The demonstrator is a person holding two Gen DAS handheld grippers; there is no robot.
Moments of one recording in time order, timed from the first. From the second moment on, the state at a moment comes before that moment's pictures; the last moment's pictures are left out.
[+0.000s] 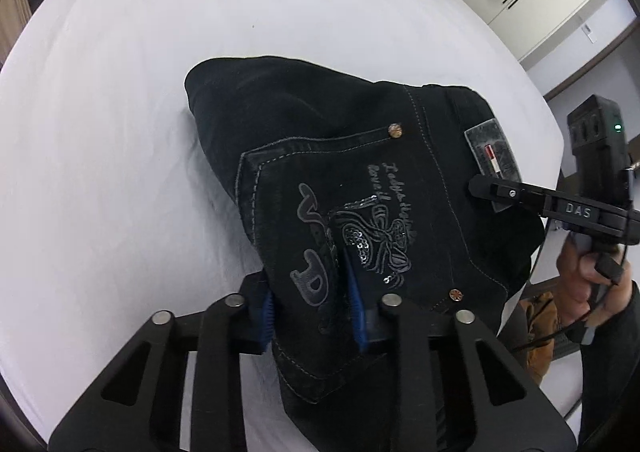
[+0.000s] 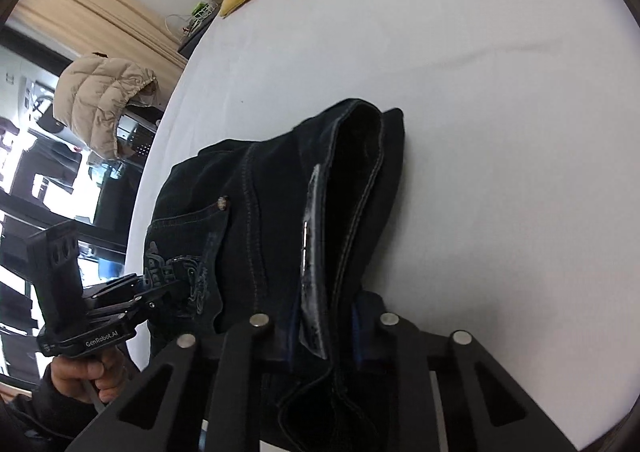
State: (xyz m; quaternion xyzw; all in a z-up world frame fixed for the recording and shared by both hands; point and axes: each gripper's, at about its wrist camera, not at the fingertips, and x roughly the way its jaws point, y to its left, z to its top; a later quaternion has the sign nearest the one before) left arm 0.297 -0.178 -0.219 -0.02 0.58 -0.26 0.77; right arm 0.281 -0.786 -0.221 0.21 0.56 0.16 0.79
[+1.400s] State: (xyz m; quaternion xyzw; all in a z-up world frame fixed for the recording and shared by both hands) left arm 0.422 -0.005 -0.232 -0.04 0.53 -0.16 0.83; right arm 0.478 -0.643 -0.256 0.24 0.55 0.20 0.78
